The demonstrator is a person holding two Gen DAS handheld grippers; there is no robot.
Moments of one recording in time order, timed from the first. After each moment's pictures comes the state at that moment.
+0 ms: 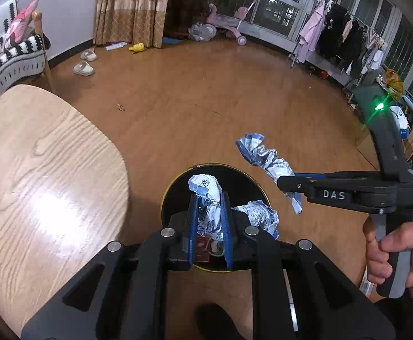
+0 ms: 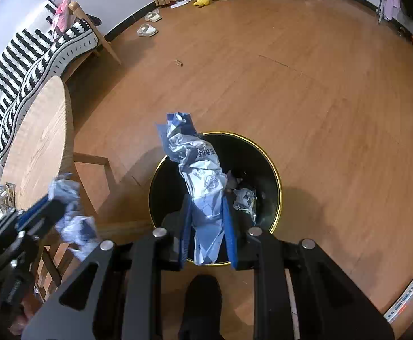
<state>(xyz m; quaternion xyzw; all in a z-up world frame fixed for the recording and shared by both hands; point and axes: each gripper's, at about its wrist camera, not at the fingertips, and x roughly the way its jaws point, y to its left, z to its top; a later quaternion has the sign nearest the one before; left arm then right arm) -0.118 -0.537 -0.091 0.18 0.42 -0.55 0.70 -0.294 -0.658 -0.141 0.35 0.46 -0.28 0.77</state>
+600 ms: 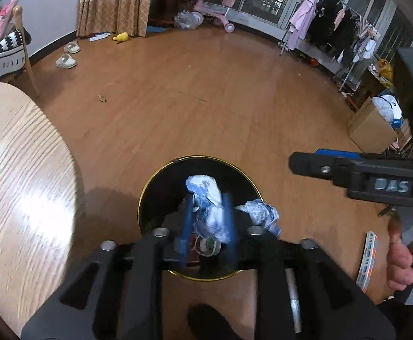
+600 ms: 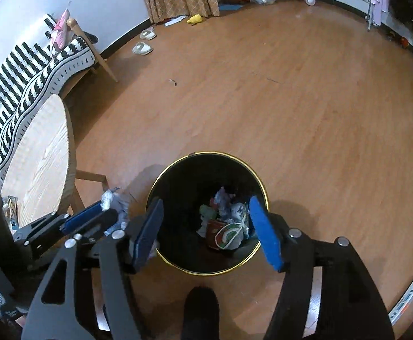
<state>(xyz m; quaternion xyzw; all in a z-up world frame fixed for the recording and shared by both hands) -0.121 -0.572 -0.125 0.19 0.43 -0.57 0.68 -0.308 -0.659 -0.116 0.34 0.42 -0.32 0.78</state>
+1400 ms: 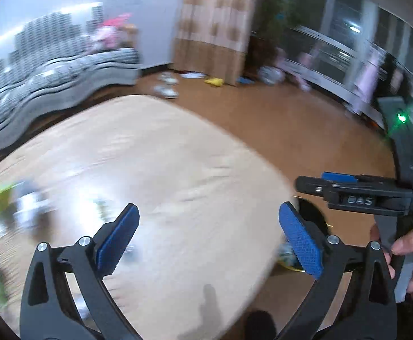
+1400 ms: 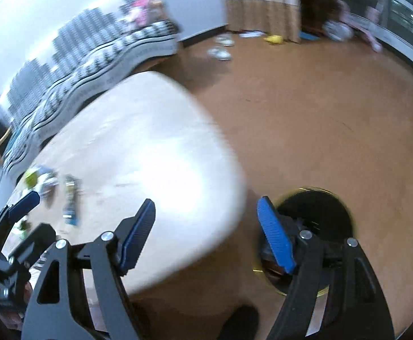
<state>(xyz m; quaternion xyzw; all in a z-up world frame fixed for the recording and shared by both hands) -0.004 -0.341 -0.012 0.11 0.36 -0.40 0.84 -0.137 -0.515 -0.053 0.25 0.41 -0.18 0.86</state>
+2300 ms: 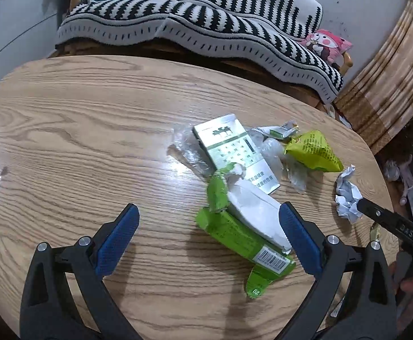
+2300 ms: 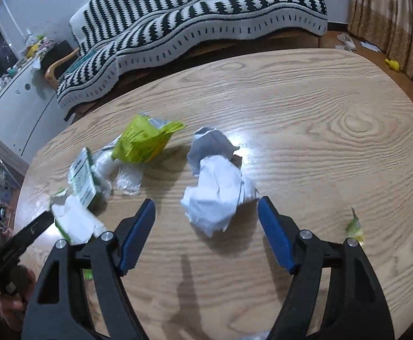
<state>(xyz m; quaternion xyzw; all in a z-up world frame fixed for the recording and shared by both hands) 0.148 0.021 -0.063 -0.11 0.47 -0.07 0.87 0.133 -0.250 -0.069 0.17 0.47 0.01 0.87</state>
